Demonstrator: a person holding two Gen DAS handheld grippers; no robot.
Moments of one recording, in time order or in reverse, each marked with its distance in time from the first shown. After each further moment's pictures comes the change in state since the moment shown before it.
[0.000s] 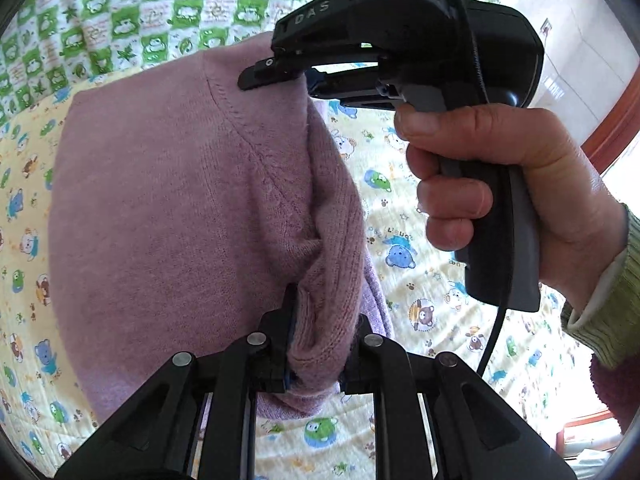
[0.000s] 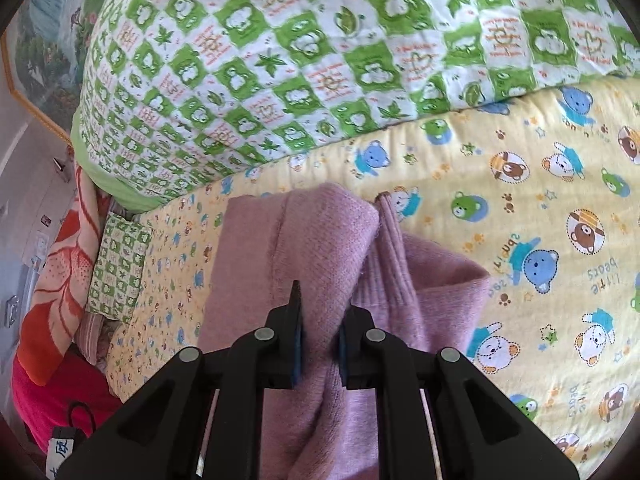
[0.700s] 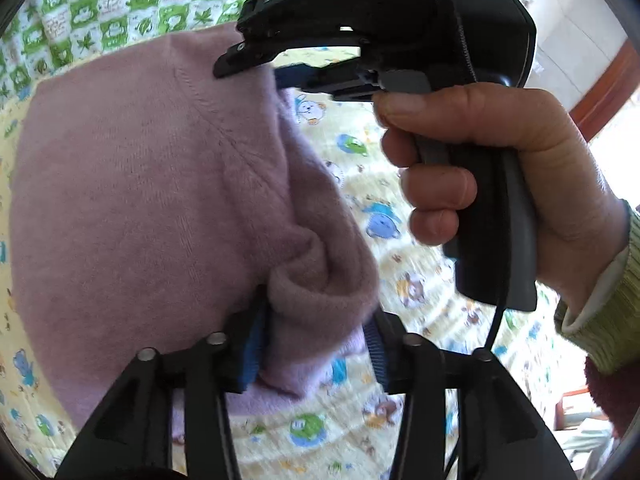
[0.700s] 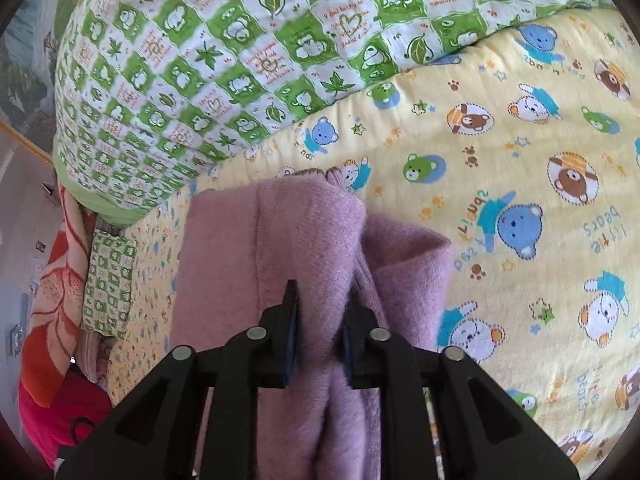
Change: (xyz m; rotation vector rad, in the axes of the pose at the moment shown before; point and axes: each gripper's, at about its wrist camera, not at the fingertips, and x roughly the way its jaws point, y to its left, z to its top) left arm 0.014 -0.027 -0.012 0.082 0.071 -0.059; right arm 0.008 -0.033 -0.018 0.100 -0.010 -0.021
